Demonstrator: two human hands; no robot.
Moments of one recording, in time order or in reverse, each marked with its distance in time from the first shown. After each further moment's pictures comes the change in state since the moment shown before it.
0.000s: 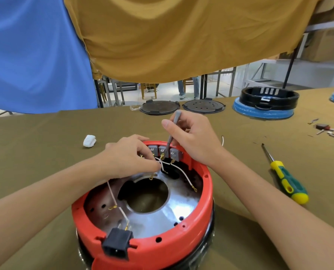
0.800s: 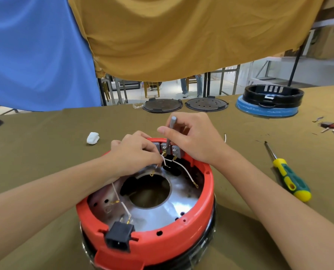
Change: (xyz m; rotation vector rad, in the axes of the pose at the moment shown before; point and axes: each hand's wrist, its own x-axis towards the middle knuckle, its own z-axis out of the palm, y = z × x) left_hand 0.007 -0.001 0.015 -0.007 0.138 -0.079; right_hand -0.003 -0.010 -0.003 -0.196 -0.088 -0.158
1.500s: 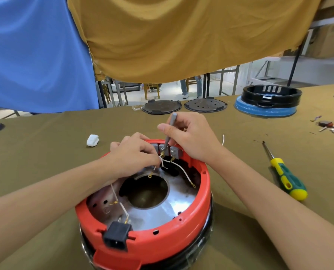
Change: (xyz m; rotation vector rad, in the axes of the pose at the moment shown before) left_hand -0.002 -0.001 -0.001 0.000 -0.004 0.027; right_hand 0.002 0.006 0.005 0.195 0.024 0.176
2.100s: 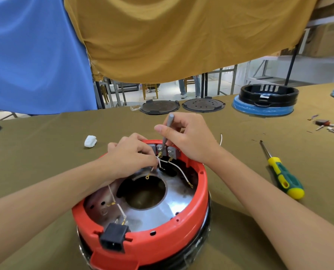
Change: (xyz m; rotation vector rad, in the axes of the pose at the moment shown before) left_hand 0.002 -0.002 0.000 0.038 -0.010 0.017; right_hand -0.002 -0.001 -0.001 -0.020 0.004 -0.058
